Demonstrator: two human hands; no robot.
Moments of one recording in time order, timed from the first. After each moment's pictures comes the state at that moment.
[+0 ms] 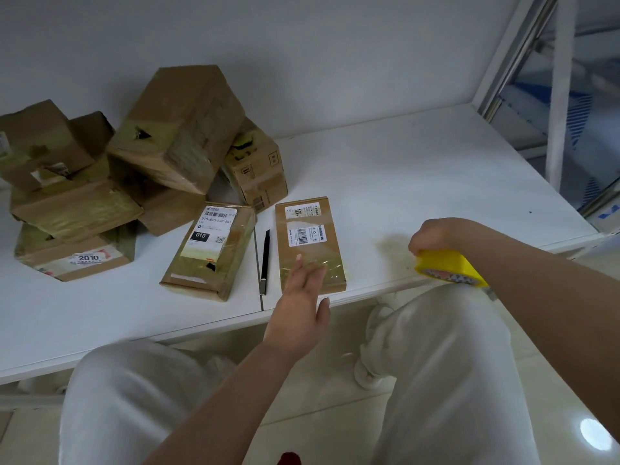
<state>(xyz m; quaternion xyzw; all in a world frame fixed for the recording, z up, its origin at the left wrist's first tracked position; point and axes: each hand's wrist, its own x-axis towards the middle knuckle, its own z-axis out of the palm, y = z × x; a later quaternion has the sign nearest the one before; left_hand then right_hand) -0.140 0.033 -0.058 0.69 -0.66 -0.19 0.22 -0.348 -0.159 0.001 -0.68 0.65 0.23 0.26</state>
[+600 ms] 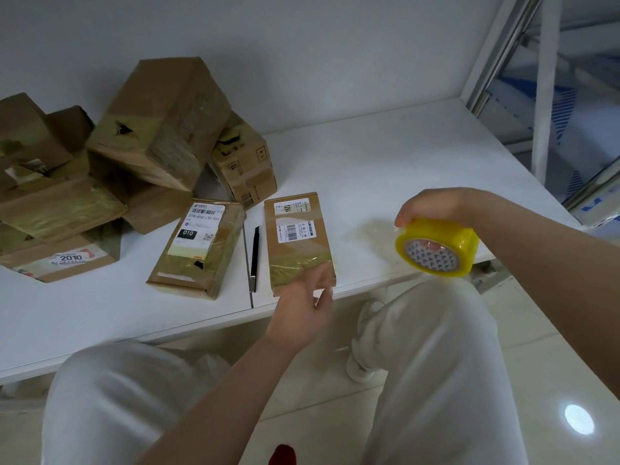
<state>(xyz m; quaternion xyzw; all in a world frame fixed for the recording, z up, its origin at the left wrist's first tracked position) -0.157 0.024 -0.050 0.67 -0.59 -0.31 0.33 -0.360 -0.162 0.048 -0.66 0.64 0.14 0.36</state>
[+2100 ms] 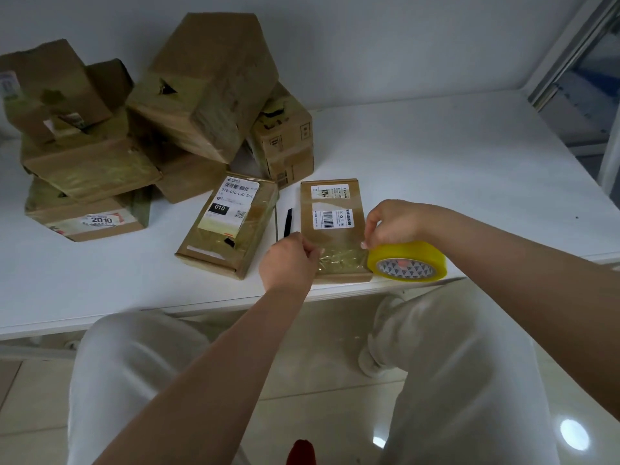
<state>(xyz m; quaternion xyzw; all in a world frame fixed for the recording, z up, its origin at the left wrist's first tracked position) -0.097 -0.013 -0.055 0.85 -0.45 -0.18 0.19 -0.241 -0.131 0.022 -0.80 0.47 0.19 0.31</state>
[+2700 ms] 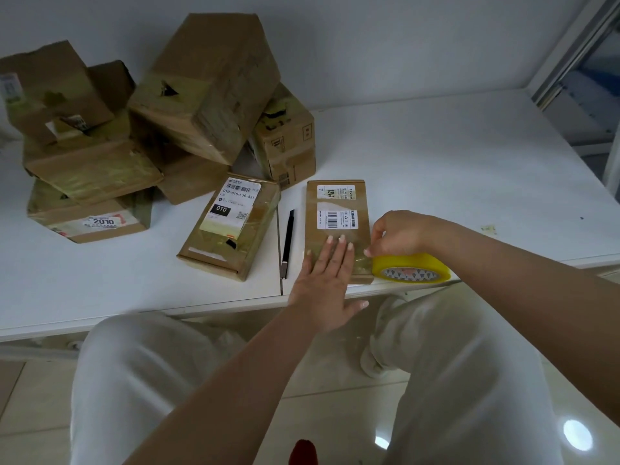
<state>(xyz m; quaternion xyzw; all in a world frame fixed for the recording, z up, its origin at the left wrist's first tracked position) -0.121 -0.002 -0.094 0.66 -0.73 -0.16 -0.07 -0.243 -0.126 0.009 -0.80 0.48 0.23 0.28</state>
